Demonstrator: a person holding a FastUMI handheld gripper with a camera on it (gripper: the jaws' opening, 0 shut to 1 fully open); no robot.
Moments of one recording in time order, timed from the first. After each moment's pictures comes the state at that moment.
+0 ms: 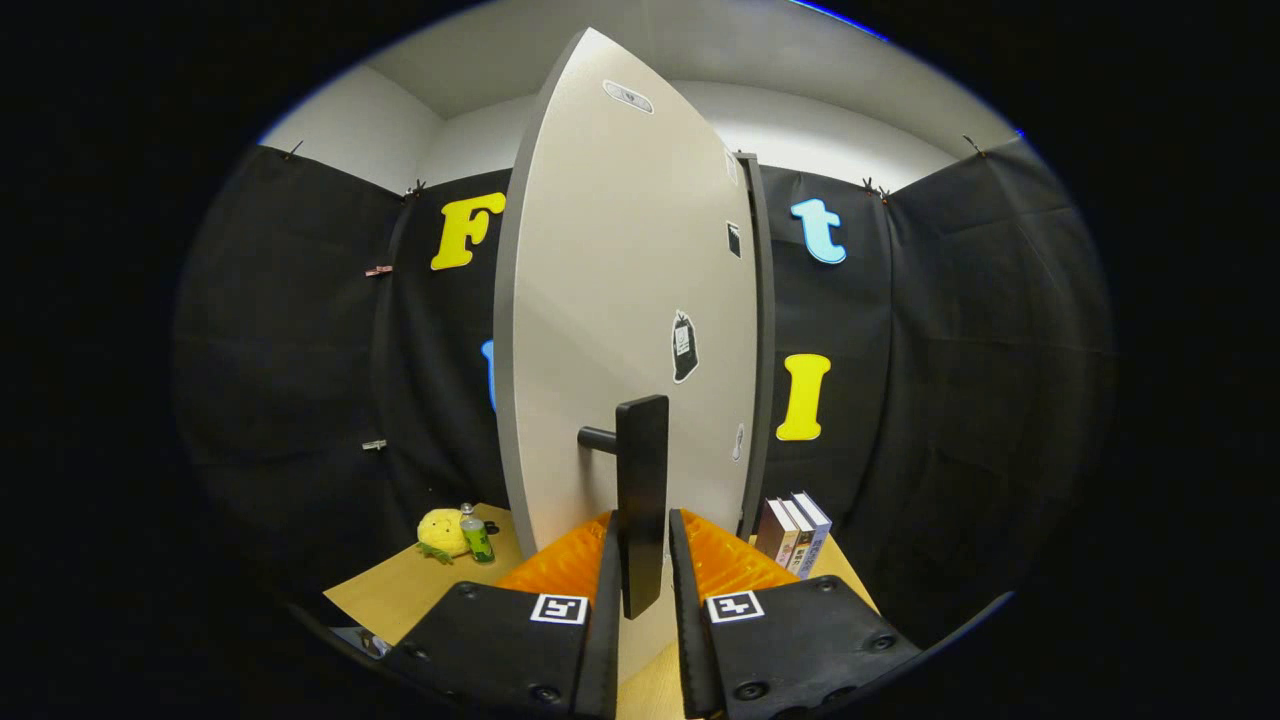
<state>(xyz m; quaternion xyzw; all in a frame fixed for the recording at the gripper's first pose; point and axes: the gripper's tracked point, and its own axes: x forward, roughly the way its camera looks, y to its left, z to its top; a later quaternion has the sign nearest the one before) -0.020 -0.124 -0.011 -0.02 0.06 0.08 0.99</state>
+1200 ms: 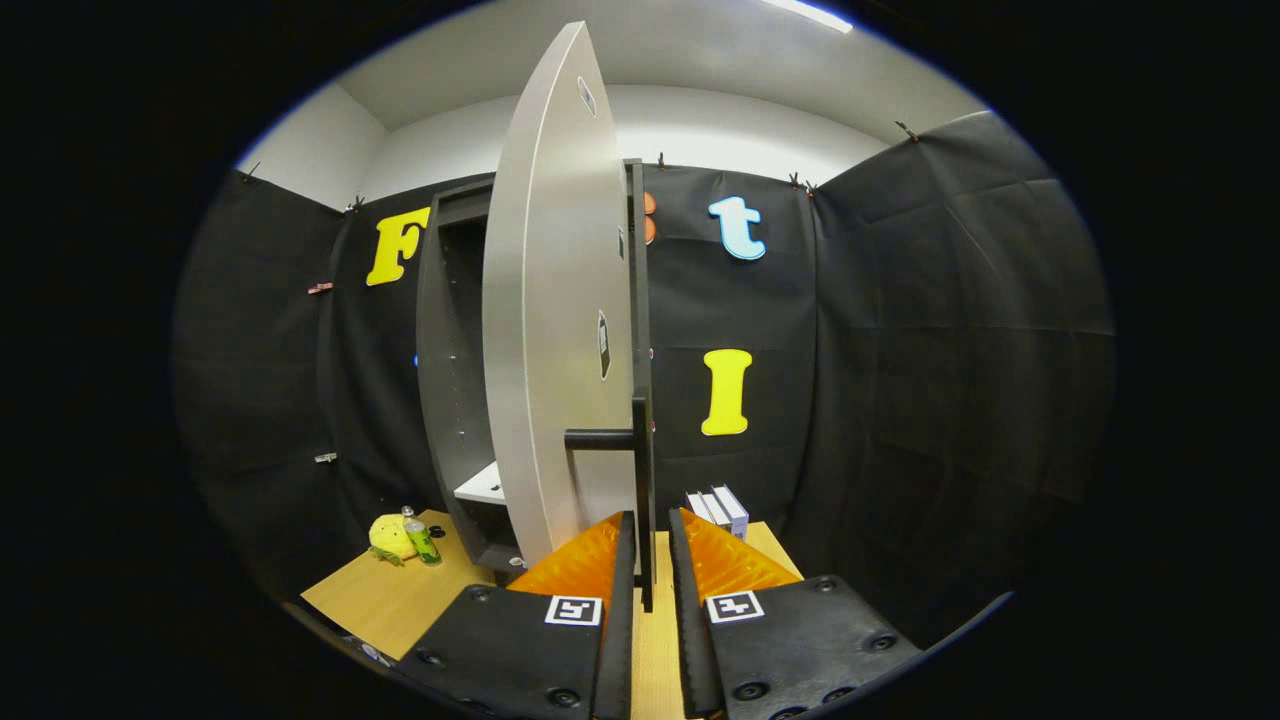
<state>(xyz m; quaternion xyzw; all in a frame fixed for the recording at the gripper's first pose) -0.030 -0.247 -0.004 0.00 0.05 0.00 1.00</state>
